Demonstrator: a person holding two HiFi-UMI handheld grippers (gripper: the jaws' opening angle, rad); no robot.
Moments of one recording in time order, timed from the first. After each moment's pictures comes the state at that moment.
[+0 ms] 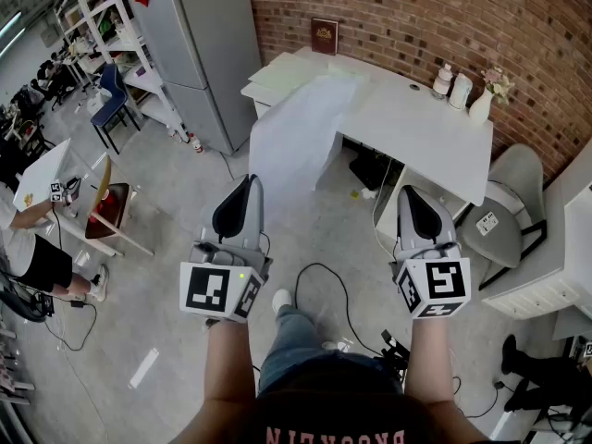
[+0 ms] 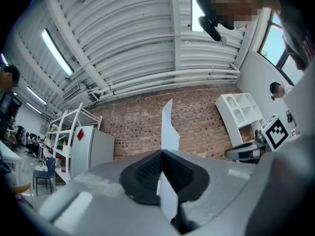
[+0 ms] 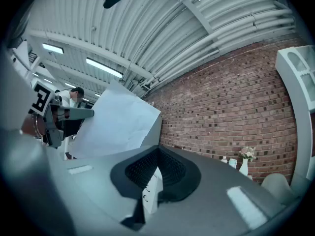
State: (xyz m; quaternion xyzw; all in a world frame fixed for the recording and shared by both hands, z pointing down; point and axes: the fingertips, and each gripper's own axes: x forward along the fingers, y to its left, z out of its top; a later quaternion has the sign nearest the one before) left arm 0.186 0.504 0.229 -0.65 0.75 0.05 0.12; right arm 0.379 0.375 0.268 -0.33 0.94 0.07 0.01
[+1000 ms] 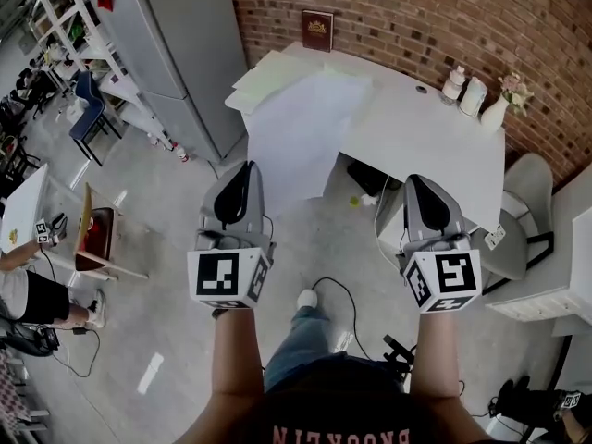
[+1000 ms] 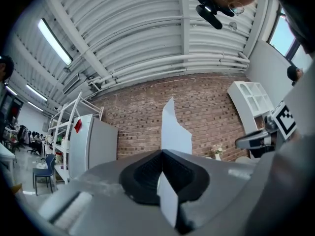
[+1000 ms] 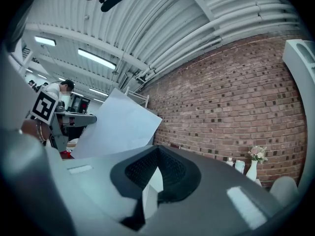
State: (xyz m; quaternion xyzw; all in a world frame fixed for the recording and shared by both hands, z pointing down) left arm 0.055 0.332 0.248 -0.64 0.76 0.02 0.09; right arm 0.272 0.228 0.266 -0.36 0.93 0.07 -0.01
